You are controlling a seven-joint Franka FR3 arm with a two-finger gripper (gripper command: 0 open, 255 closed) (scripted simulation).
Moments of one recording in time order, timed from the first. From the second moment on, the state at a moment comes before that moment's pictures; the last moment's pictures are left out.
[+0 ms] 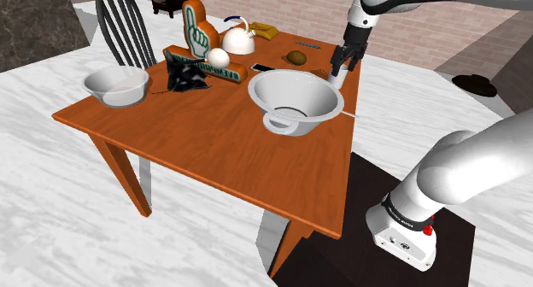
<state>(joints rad) -0.11 -0.42 -0.22 -2.26 -0.11 1.86 -0.09</state>
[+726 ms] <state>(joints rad) -0.16 -0.06 -0.36 -2.03 -0.04 2.02 -0.26</state>
